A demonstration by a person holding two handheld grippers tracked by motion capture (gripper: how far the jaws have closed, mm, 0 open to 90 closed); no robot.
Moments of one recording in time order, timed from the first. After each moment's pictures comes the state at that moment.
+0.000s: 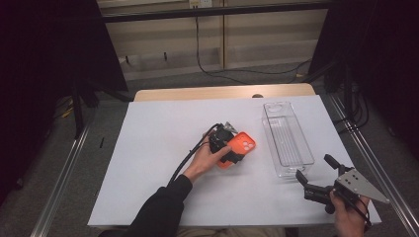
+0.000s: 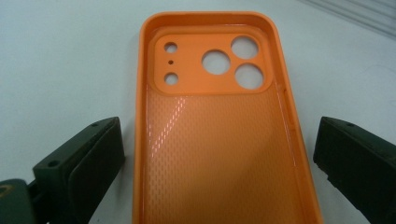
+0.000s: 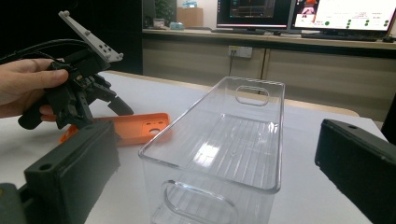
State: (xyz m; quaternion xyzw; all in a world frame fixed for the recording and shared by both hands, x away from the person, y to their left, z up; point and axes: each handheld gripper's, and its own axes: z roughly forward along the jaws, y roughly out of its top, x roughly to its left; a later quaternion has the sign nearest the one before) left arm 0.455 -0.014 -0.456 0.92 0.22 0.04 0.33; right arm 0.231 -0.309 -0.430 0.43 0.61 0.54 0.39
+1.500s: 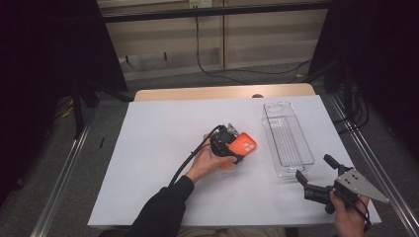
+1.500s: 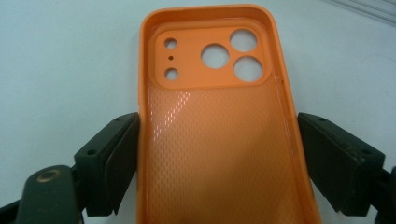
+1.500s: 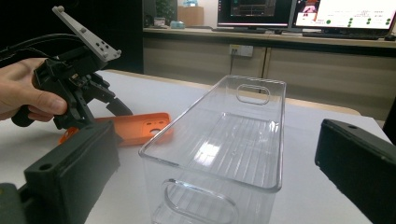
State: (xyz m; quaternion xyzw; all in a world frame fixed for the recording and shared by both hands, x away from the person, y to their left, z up) left arm 0.445 -0.018 -0.450 0.92 0.21 0.06 0.31; right arm 0.231 -0.310 -0.430 0.43 0.61 0.54 0.38
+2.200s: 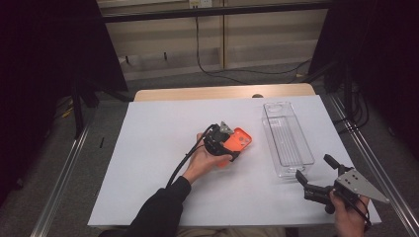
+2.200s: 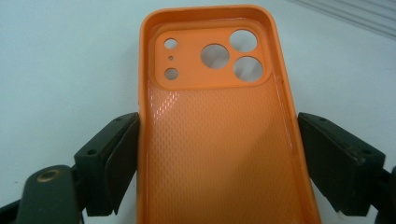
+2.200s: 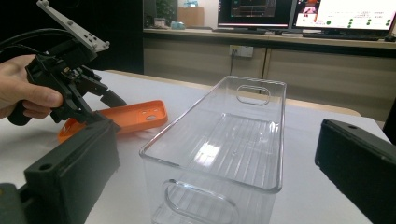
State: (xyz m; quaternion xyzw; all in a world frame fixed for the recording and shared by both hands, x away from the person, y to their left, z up) left arm 0.444 0.000 -0.445 0.90 0.23 0.09 0.35; right arm 0.231 -0.309 -0.430 0.43 0.61 0.54 0.38
